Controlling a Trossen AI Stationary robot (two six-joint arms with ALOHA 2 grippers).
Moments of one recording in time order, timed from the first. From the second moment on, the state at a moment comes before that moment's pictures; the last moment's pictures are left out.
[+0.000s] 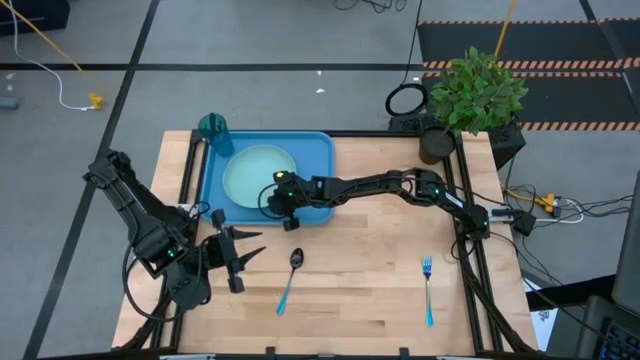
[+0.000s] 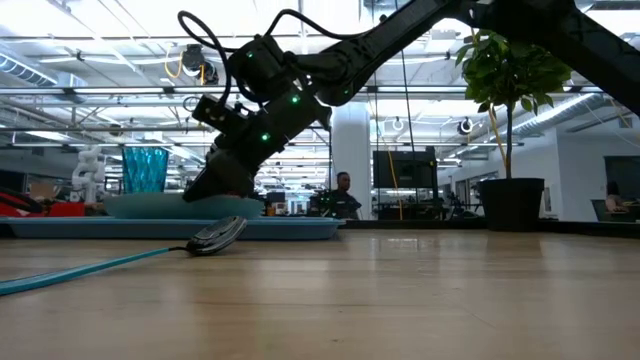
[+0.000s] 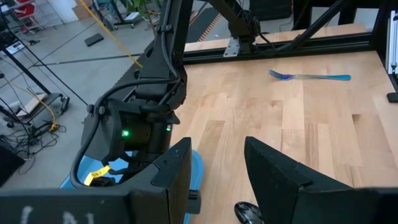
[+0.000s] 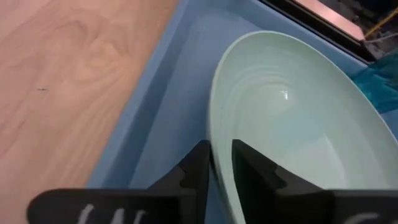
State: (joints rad) left arm -0.81 1.28 1.24 -0.81 -1.05 -0.54; right arm -0.12 2.36 1.76 -0.01 -0.01 -0.50
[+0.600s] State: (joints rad) left arm -0.81 1.28 1.24 -0.79 -1.04 -0.54; right arm -0.03 2.23 1.76 -0.18 0.14 -0.21
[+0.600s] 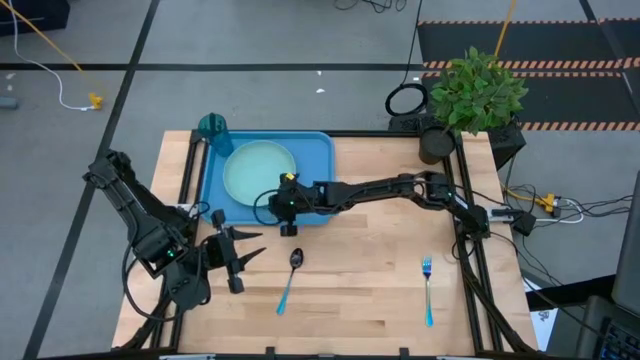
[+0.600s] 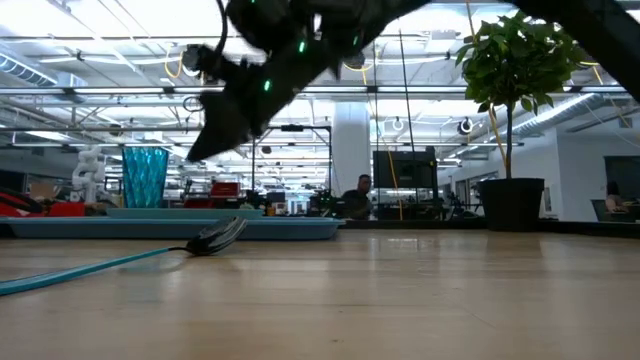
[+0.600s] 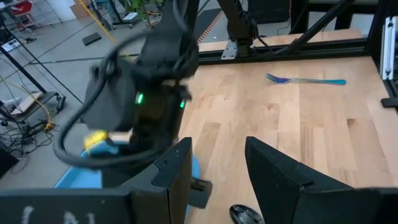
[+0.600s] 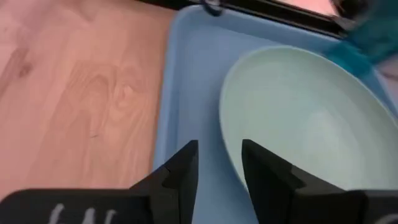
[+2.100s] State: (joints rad) left arm -0.84 1.29 1.24 -0.70 -1.02 -0.56; right arm 0.75 1.92 1.55 -1.59 0.08 1.48
